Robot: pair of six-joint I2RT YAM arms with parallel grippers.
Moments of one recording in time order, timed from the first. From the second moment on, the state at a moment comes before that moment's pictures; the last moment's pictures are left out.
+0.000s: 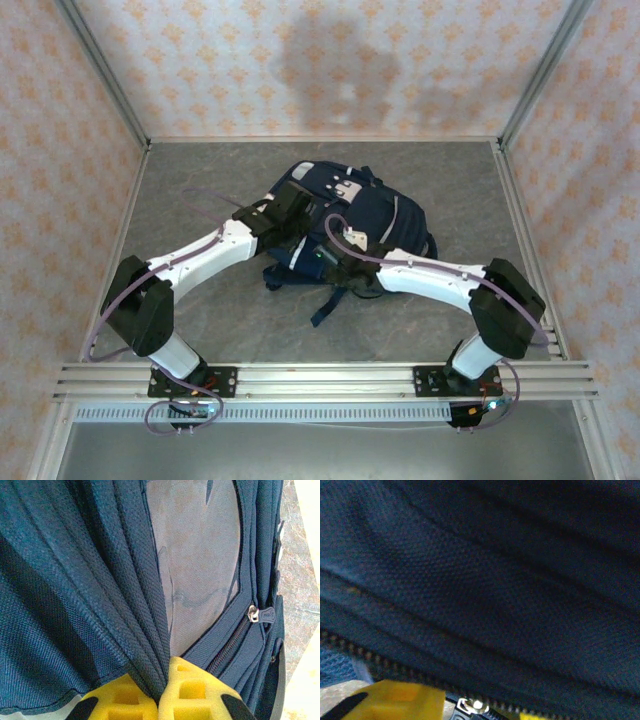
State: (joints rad) left arm -0.62 1.59 1.20 -0.55 -0.16 -1.49; right arm 0.93 1.58 1.03 -0.61 0.25 1.00
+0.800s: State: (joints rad) left arm -0.62 1.59 1.20 -0.56 -0.18 -1.49; right arm 0.93 1.29 0.83 -0.51 0.21 0.89
